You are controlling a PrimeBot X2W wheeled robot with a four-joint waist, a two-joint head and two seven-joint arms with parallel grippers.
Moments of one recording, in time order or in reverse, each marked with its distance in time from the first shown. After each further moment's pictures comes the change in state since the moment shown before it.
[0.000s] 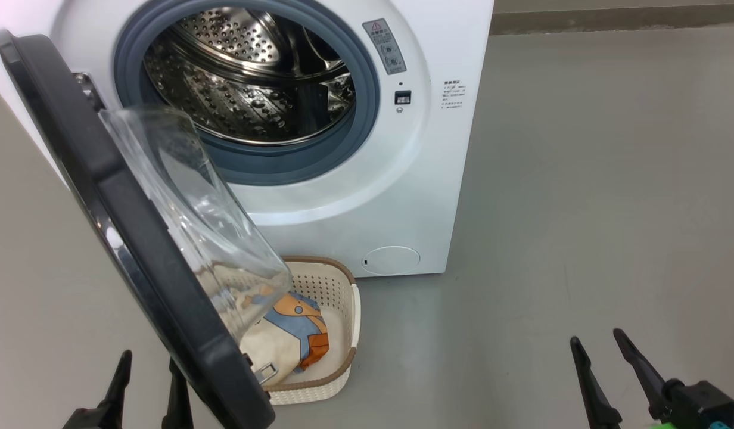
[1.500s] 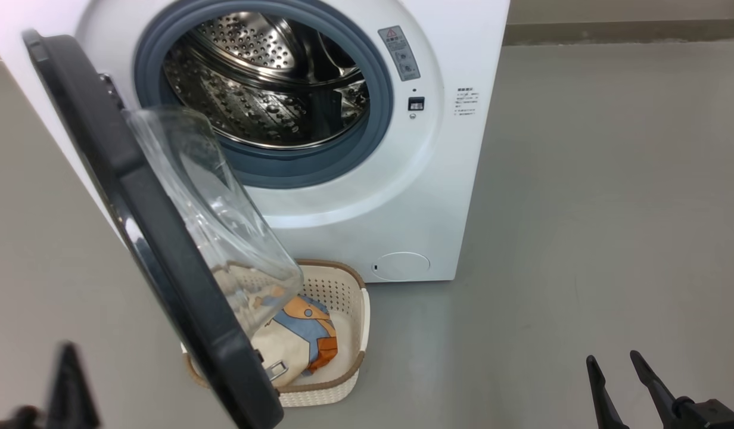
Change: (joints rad) left arm 0.017 0.000 0.143 -0.073 -0.014 0.082 0.000; right arm 0.039 0.054 -0.090 0.037 -0.065 0.001 0.000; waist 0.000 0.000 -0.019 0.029
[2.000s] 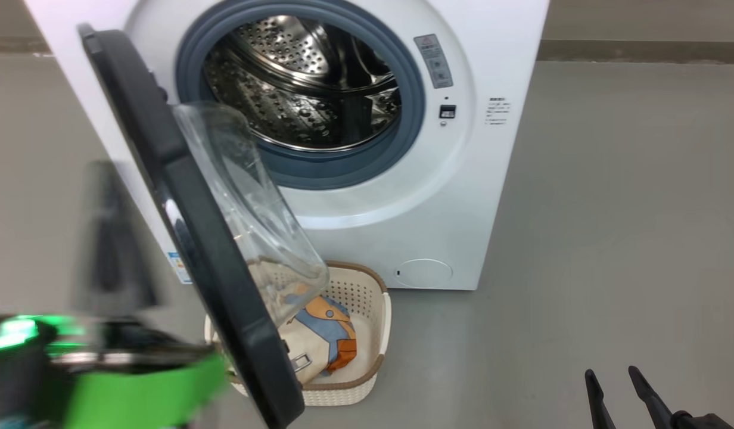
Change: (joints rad) left arm -0.191 0.006 -0.205 -0.613 0.085 0.010 0.158; right arm 0.031 0.024 -0.013 0.000 0.001 0.000 0.000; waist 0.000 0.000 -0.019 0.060
